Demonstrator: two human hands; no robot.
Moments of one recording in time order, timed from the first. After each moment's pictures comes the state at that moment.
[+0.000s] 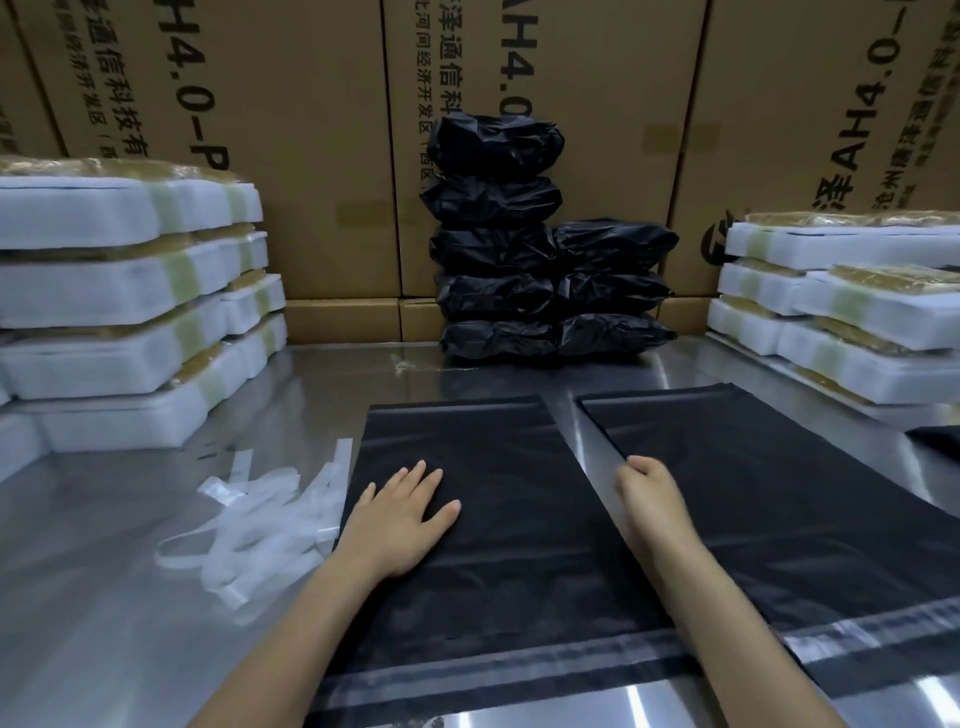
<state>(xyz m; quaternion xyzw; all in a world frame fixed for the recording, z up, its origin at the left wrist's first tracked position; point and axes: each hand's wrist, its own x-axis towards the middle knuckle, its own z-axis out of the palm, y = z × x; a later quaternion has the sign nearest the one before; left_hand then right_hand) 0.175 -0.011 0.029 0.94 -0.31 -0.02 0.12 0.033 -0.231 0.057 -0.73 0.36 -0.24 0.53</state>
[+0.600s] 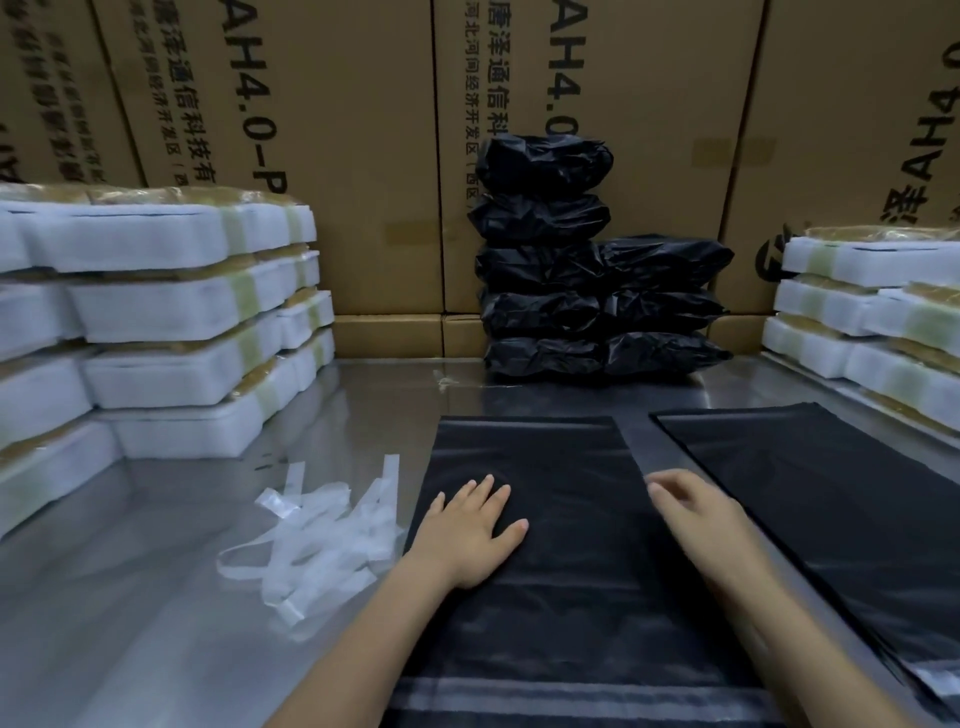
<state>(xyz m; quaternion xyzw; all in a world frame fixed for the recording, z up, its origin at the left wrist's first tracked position) 0.179 -0.030 0.028 0.93 -0.36 -0.04 0.09 0.029 -0.235 0.055 -0.86 0.24 -0.25 0.37</state>
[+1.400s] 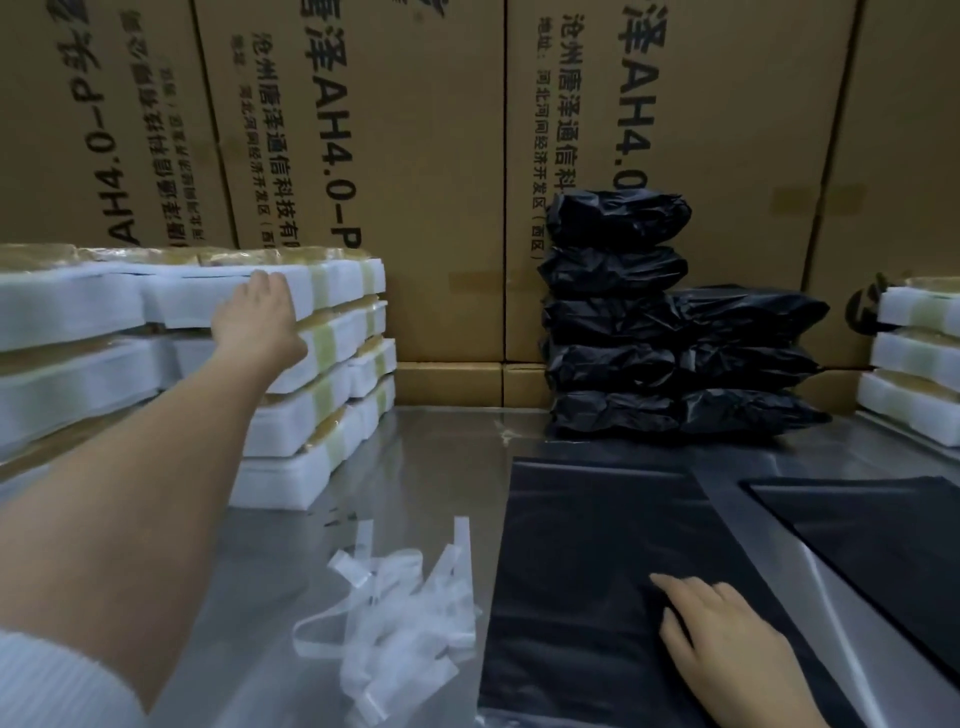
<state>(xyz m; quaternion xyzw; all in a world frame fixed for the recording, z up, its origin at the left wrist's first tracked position) 0.341 0.166 0.264 0.95 -0.03 0.31 0.04 0.070 -0.166 0.037 -0.97 0.14 -0.21 0.04</state>
